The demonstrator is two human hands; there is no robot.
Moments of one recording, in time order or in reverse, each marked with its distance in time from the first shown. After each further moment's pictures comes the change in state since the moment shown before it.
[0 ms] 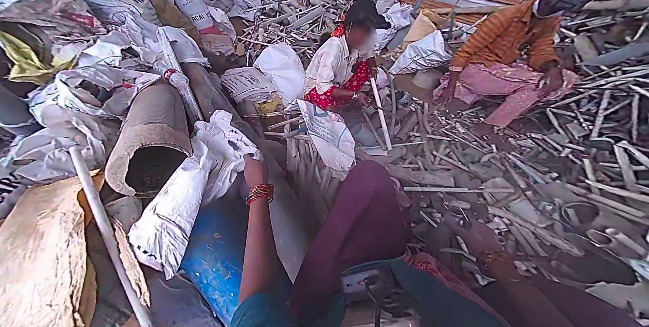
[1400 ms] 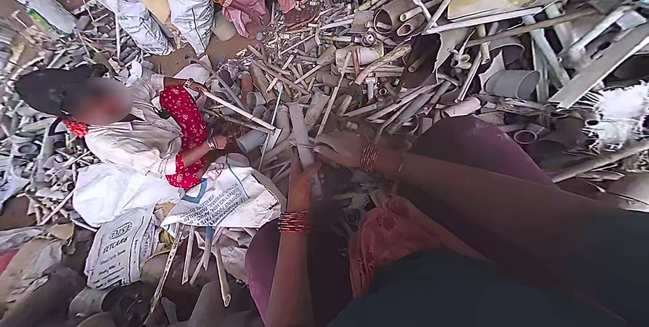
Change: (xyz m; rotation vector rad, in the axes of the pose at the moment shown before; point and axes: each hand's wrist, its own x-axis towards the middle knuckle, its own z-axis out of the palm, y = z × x) left_hand -0.219 0.197 0.339 -0.135 -1.398 0.321; right_hand 0.083 -0.023 -0.066 0.362 -0.073 -0.177
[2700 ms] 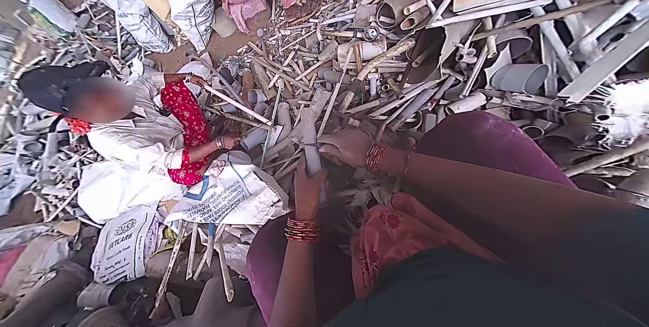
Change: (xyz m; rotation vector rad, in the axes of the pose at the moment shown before) left_hand -0.015 -0.010 0.005 0.204 0.067 -0.002; right_hand -0.006 0.001 0.005 -0.126 0.000 0.048
